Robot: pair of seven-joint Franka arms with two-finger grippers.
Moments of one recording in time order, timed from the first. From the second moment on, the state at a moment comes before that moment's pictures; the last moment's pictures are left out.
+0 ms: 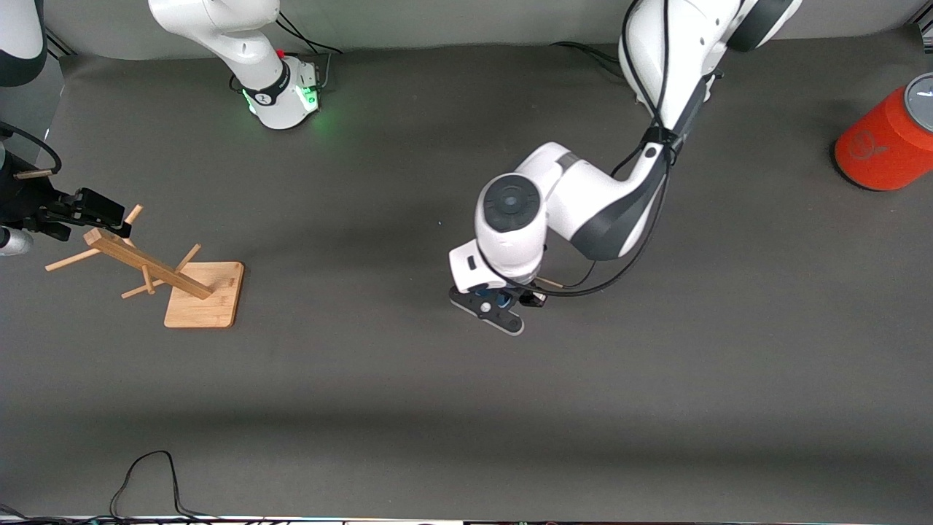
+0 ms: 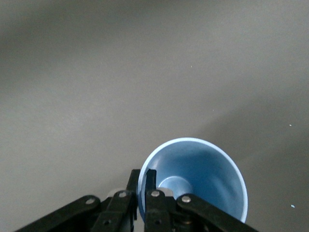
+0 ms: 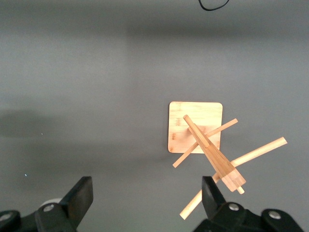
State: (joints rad) left arm -0.53 0.64 -0.16 -1.35 0.11 2.08 -0.21; right arm 0.08 0.02 -0.11 -1.61 0.01 1.64 -0.04
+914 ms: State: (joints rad) left arm -0.51 0.45 -0.16 -2.10 0.02 3.02 -0.29; right arm 0.08 0.02 -0.11 -1.61 0.01 1.63 -0.04
